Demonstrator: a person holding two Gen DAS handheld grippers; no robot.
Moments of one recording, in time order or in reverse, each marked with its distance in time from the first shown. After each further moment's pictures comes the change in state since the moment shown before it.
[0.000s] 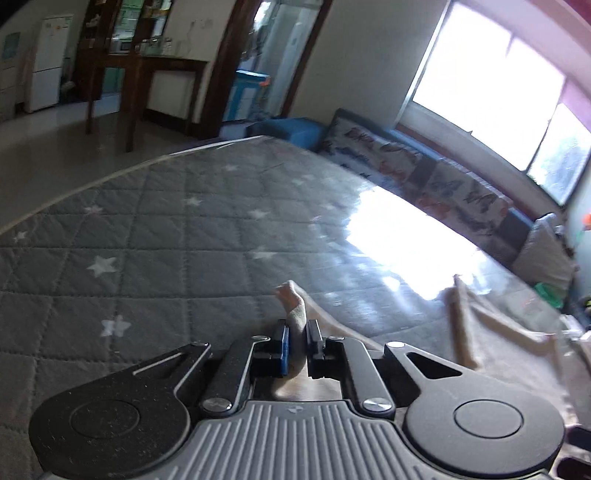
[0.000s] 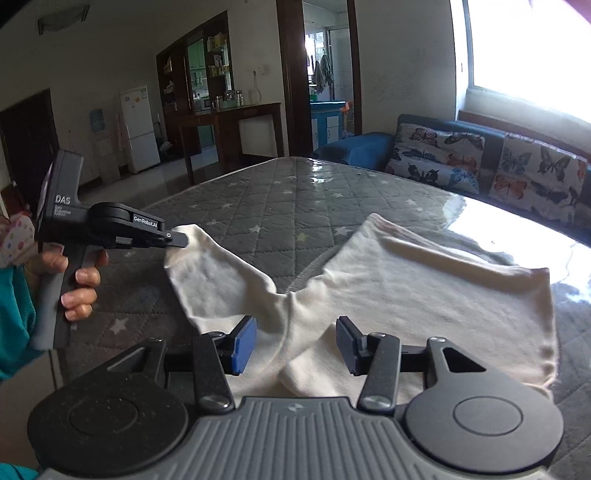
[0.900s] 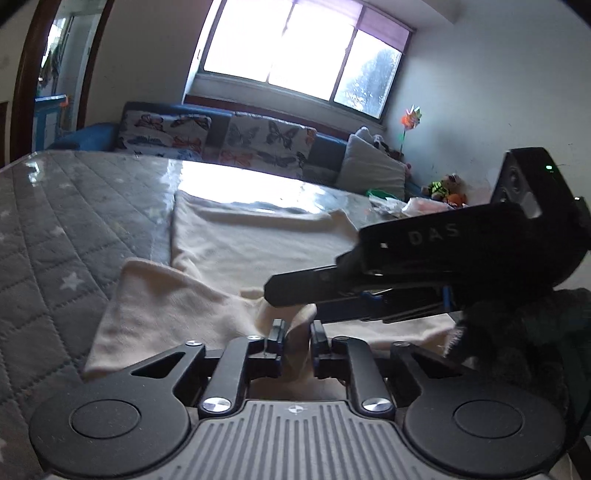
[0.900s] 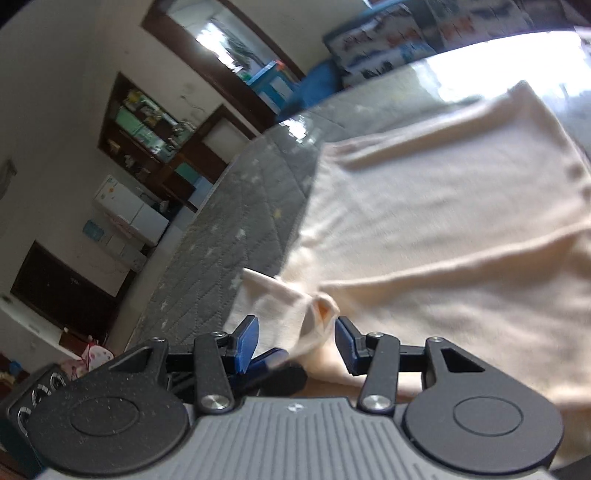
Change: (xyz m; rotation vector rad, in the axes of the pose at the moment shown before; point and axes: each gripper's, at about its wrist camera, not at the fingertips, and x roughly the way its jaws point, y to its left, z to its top) left arm -0.042 -0.139 -0.105 0.406 0.098 -0.462; right arm 0.031 -0.086 -0.022 0.627 0.112 0.201
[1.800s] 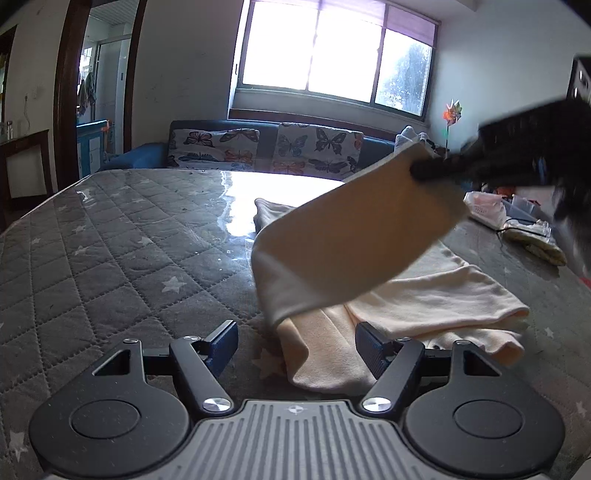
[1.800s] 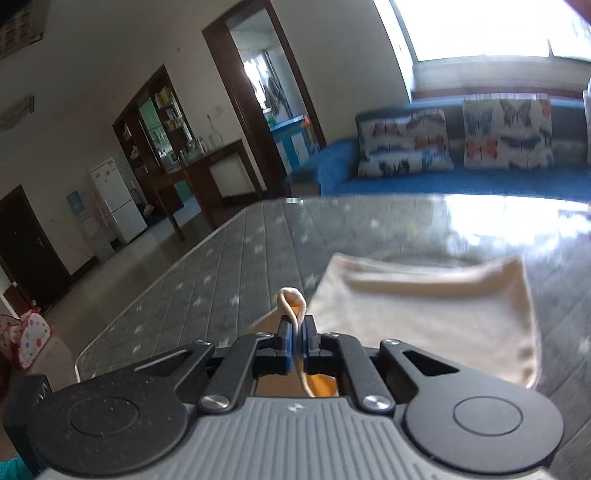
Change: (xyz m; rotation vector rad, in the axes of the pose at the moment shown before) left arm -0.023 0.033 -0.002 0.053 -0.017 0.208; right arm -0.052 0.072 0.036 -0.358 -0.210 -0.142
